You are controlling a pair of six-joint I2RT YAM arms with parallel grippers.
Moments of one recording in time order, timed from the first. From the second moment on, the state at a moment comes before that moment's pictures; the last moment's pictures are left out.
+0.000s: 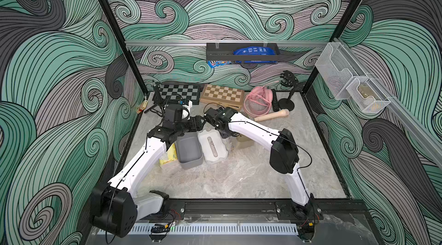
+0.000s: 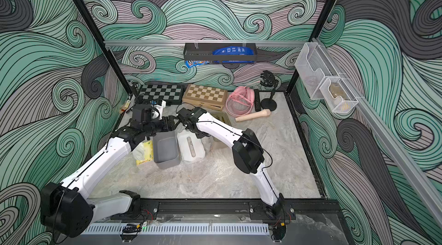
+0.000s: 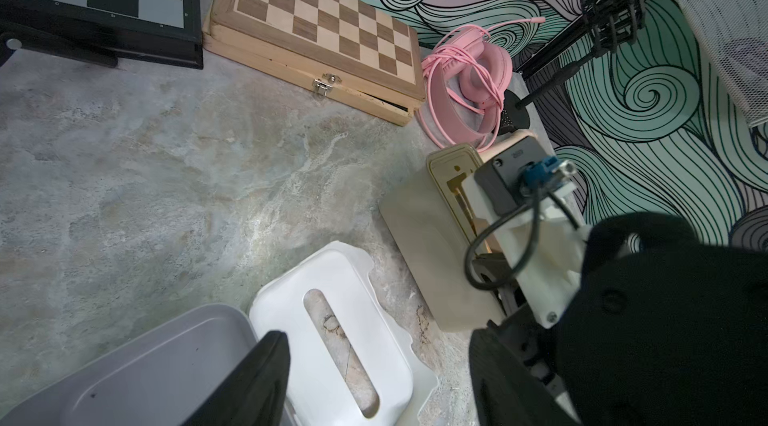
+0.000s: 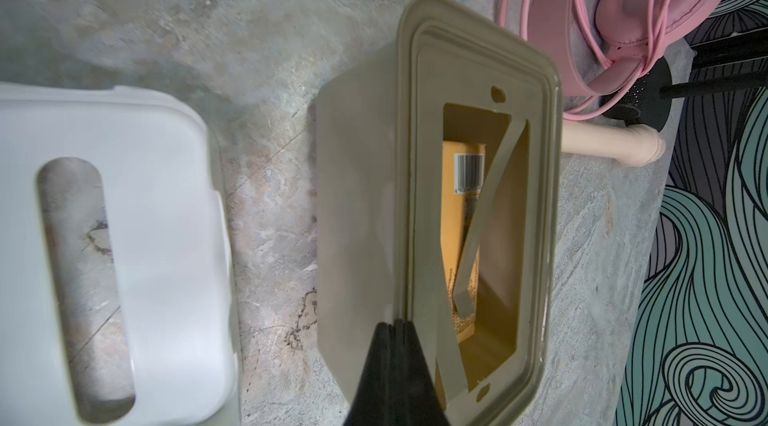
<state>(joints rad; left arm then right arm) -0.29 1.21 0.96 -0.35 0.30 -0.38 0.87 2.15 2.01 -1.33 0.58 0.48</state>
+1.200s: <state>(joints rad) -0.41 1.61 1.00 -0.46 0.36 -0.36 0.57 1.69 1.36 -0.80 -0.03 0.44</state>
